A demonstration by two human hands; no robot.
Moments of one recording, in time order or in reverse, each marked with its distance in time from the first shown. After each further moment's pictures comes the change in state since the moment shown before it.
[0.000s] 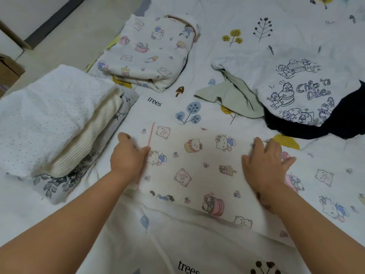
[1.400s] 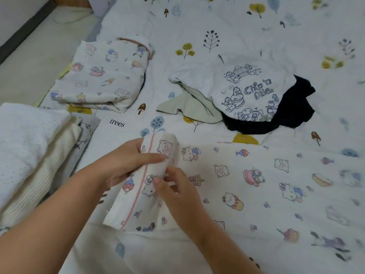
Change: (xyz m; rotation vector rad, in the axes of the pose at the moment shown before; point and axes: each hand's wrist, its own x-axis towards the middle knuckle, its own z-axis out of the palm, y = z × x) left_hand -0.019 0.097 -0.015 -0.396 -0.921 0.041; right_hand -0.095 -0.083 -0.048 1.295 -0.396 -0.092
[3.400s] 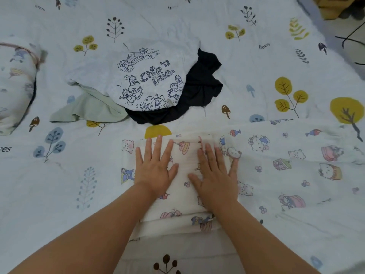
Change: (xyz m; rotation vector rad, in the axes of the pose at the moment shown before) left_hand 0.143 -0.059 0.251 1.513 0.250 0.400; right_hand -0.011 0.158 -0.246 -1.178 0.432 0.150
